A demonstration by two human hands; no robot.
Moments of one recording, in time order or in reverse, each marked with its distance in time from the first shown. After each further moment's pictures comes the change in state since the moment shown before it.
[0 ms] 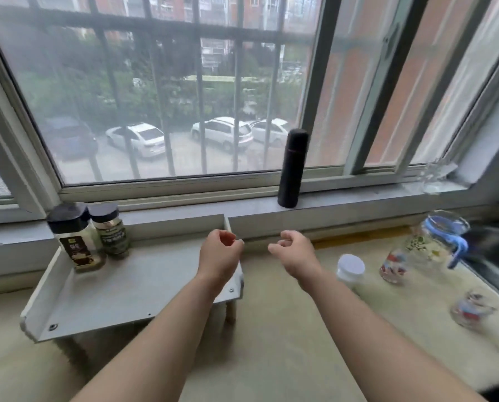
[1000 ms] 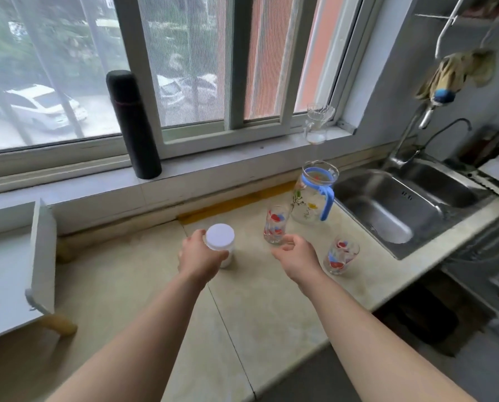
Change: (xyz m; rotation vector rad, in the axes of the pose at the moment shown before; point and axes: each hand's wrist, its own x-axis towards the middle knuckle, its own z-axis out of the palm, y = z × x) left_hand -0.020 -0.003 0.310 0.332 -0.238 -0.099; right_hand 0.049 0.196 -0.262 -0.003 0.220 0.294
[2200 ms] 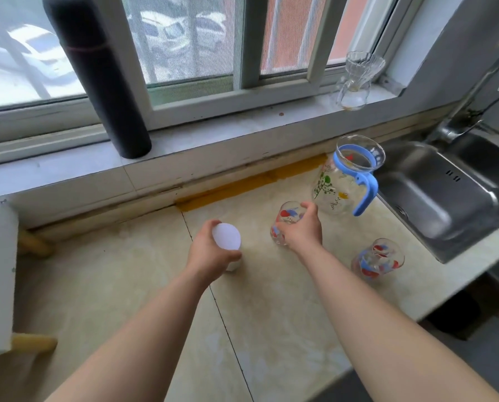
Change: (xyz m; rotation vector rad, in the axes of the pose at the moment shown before) left_hand 0.074 -0.010 0.033 -0.105 -0.158 -0.089; right_hand 0.137 -0.003 0.048 -0.049 0.175 0.075
